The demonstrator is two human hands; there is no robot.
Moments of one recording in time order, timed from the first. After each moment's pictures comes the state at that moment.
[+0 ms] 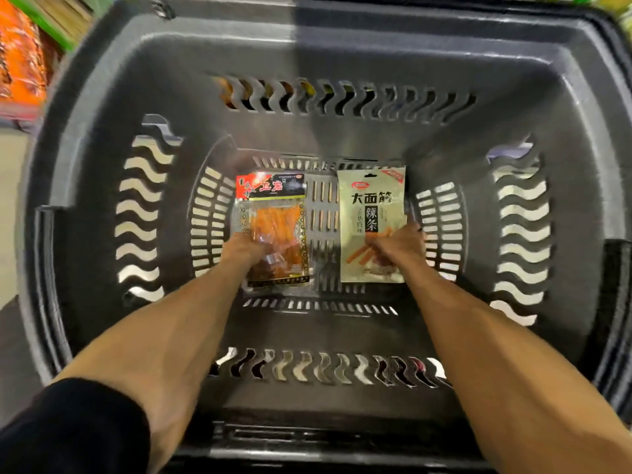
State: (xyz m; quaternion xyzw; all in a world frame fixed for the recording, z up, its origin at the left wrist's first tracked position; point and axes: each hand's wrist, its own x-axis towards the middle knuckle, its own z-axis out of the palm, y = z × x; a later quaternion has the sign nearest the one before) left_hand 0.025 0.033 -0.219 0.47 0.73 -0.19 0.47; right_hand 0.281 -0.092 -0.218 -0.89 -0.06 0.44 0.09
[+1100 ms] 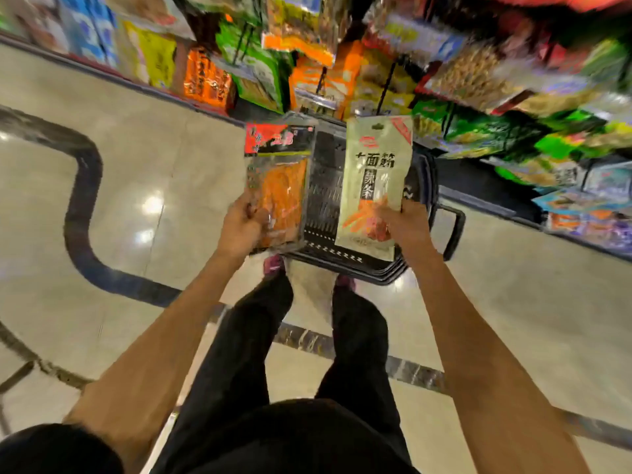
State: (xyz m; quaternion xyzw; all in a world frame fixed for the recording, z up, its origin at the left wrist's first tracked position) left_hand -0.029 -0.052 0.321 0.43 0.67 0.19 0.58; right_hand 0.235 -0.097 0.350 -0.78 -0.18 0.53 0.27
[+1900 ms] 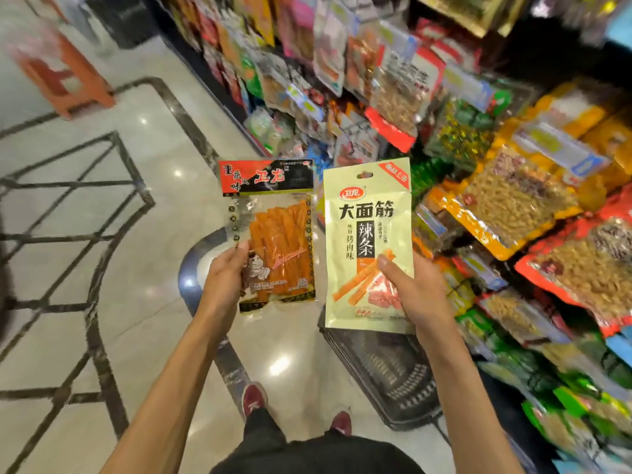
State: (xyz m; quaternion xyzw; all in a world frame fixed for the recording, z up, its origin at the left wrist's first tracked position) left_hand -0.156 -0.187 0.634 0.18 0.68 0.56 0.44; right_hand 0.092 -0.105 0.660 -0.51 -0.54 0.57 0.34
